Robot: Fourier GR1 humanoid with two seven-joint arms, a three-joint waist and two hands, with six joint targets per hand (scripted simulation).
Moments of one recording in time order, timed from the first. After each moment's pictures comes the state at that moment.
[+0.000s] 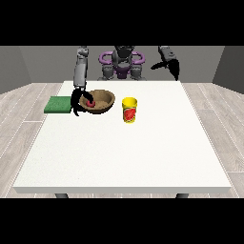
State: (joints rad) left arm -0.44 0.13 -0.06 -1.40 -0.09 0.05 -0.20; right arm -0.47 -0.25 -0.34 -0.59 -0.10 -0.18 -0.55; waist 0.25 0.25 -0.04
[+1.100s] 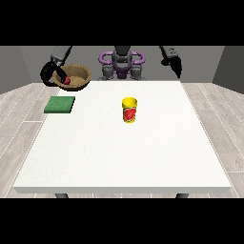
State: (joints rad) left arm -0.29 0.18 0.09 -1.18 -0.01 0.00 -0.27; right arm -0.58 -0.46 -0.19 -0.67 0.07 -0.19 0.15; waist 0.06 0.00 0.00
